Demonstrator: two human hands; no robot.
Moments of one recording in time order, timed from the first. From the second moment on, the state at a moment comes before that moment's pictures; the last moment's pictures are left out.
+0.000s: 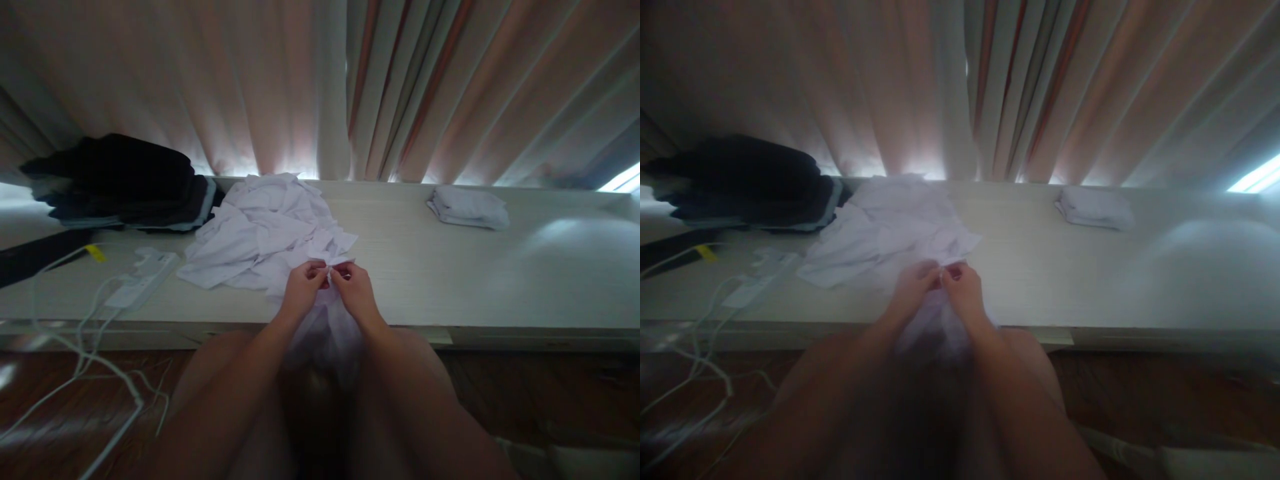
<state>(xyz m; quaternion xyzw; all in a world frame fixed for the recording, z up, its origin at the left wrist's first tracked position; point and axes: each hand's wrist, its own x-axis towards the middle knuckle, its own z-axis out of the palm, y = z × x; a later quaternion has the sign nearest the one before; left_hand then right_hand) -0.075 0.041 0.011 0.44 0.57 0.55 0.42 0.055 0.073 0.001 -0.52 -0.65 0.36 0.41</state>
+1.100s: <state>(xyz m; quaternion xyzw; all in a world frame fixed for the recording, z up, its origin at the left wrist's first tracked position) -0.079 0.040 0.011 0.53 0.61 0.51 0.30 0.066 0.082 -0.007 -0.46 -0.59 0.51 0.43</state>
